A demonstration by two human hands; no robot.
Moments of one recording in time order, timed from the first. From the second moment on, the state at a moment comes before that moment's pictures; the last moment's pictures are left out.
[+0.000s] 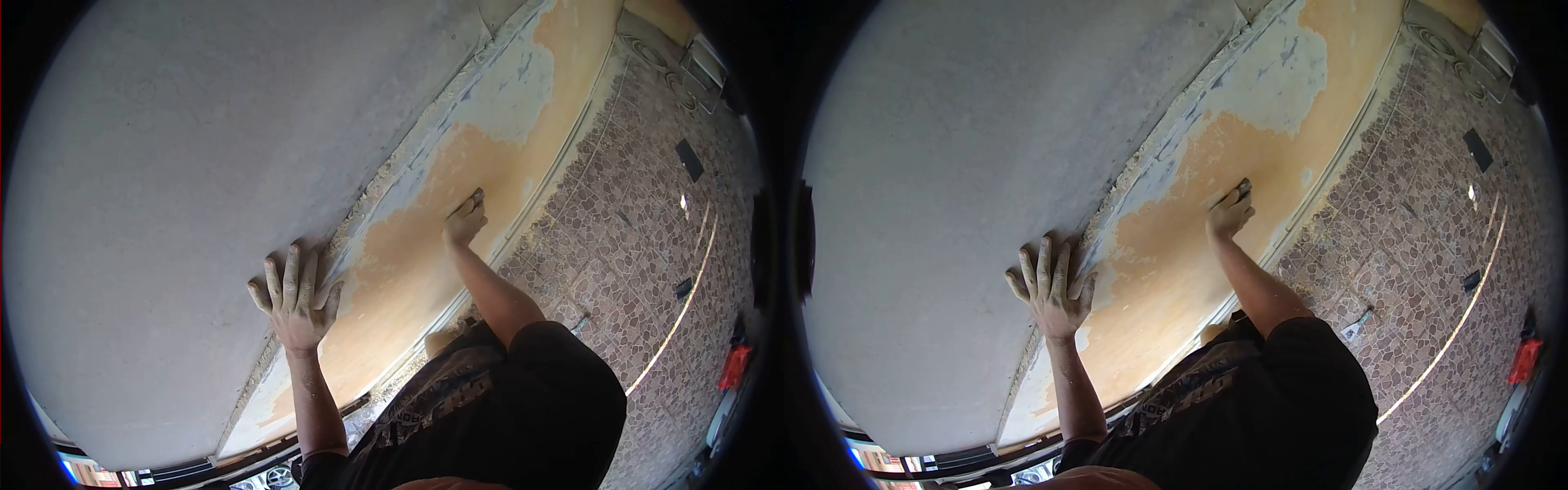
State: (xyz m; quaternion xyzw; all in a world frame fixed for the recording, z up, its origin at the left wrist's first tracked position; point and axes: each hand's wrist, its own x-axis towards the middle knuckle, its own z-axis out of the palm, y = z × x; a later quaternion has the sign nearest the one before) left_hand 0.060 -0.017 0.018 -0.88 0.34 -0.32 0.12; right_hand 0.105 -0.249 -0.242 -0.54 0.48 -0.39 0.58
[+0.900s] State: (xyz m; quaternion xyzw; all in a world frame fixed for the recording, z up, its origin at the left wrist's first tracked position) left_hand 0.055 -0.017 0.022 -0.88 0.35 -0.31 0.07; right_hand 0.121 -0.270 -0.226 -0.48 0.46 -0.41 0.62
